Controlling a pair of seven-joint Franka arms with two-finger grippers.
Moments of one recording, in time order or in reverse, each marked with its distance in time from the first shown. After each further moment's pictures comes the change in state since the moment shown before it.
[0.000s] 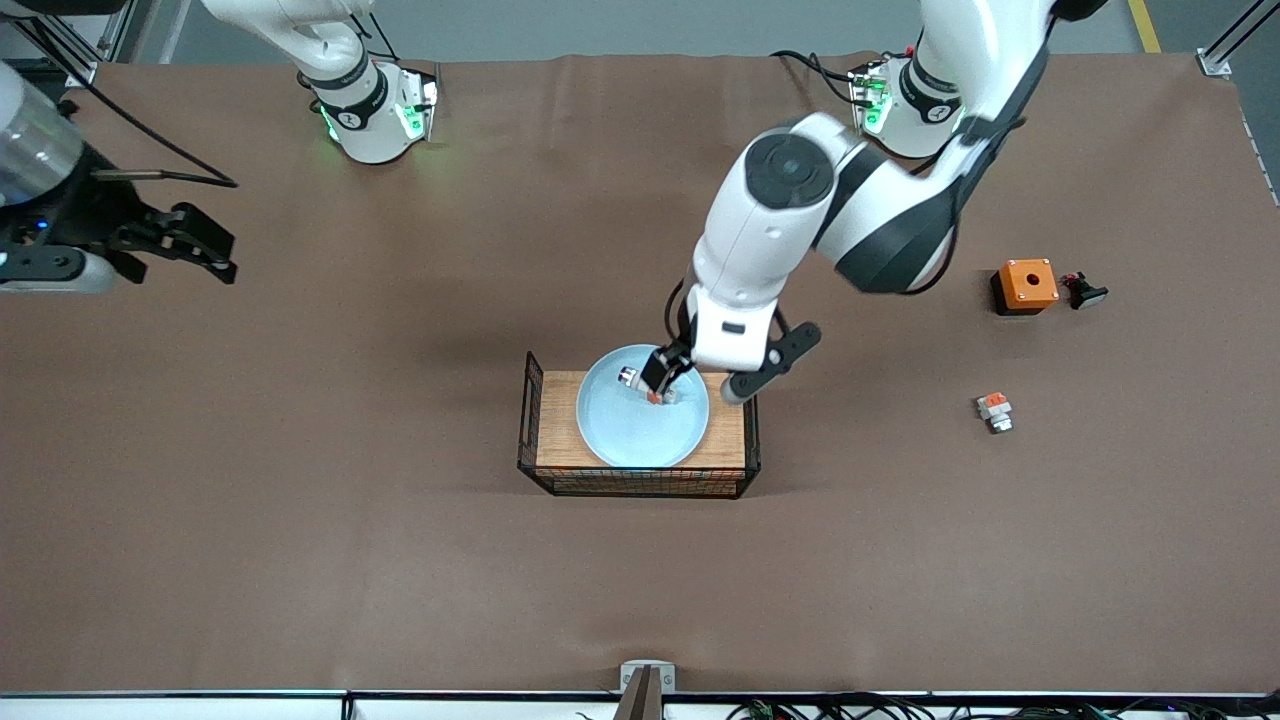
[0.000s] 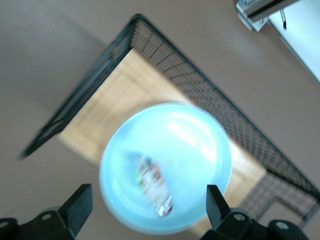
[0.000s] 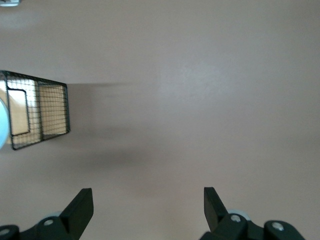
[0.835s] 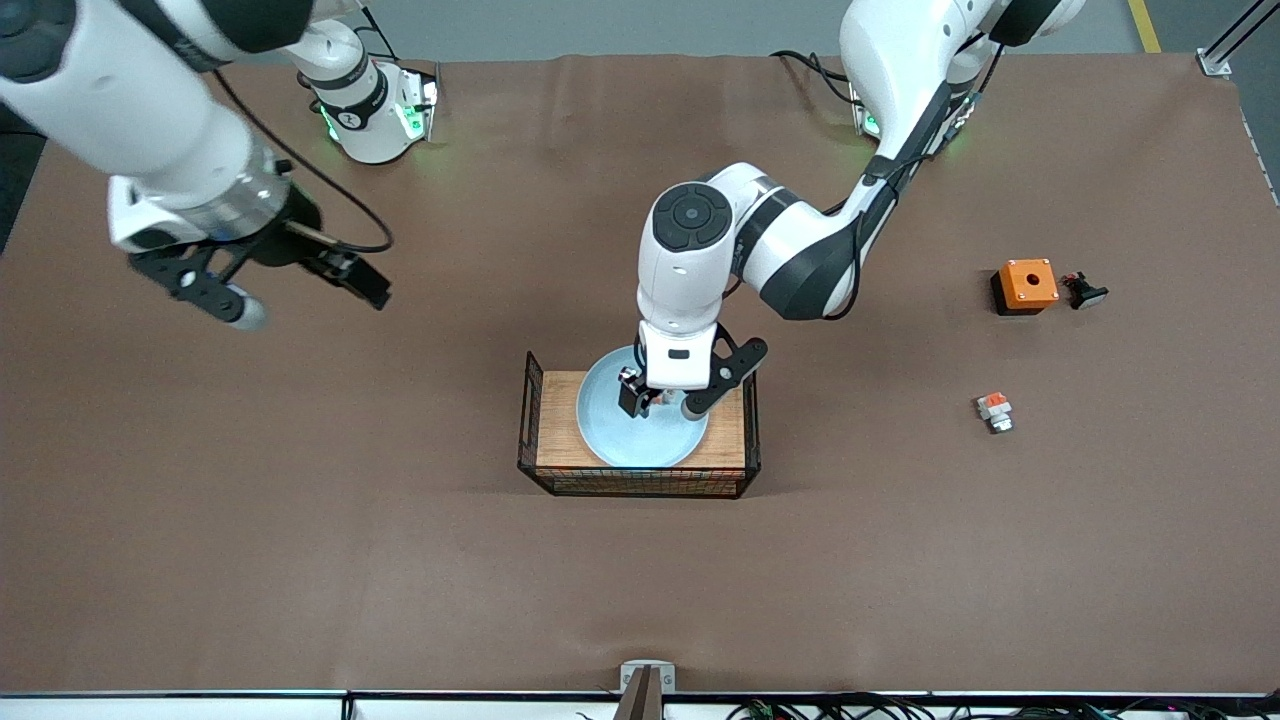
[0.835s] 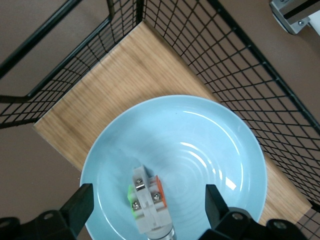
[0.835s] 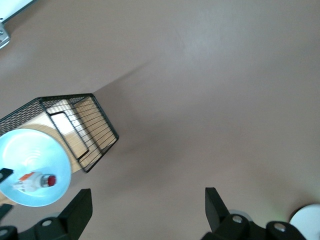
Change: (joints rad) left arm -0.183 0.076 0.169 0.042 0.000 -0.038 -0.134; right arm 0.201 0.087 0.003 -0.006 0.075 0.060 0.683
